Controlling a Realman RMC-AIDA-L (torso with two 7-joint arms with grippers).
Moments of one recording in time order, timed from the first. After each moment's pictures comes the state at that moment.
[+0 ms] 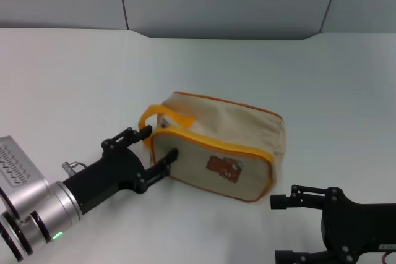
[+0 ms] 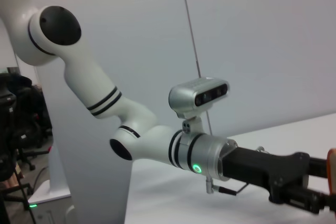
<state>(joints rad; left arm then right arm) -0.48 -2.08 0.49 -0.02 1.70 1.30 -0.42 0.46 2.05 -0.61 -0.42 -2.13 -1.87 0.95</state>
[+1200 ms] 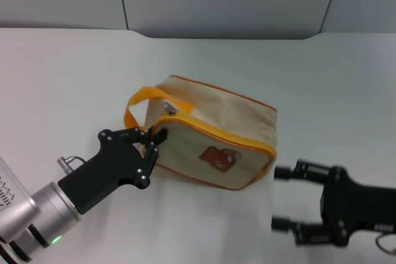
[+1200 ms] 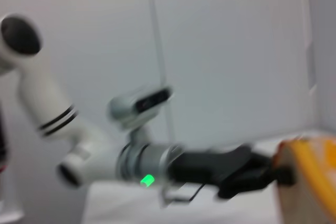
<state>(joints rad) -0.46 -2.08 0.44 -0.06 1.71 1.46 -0.26 0.45 2.07 -0.47 -0.41 -2.13 -1.84 0.90</state>
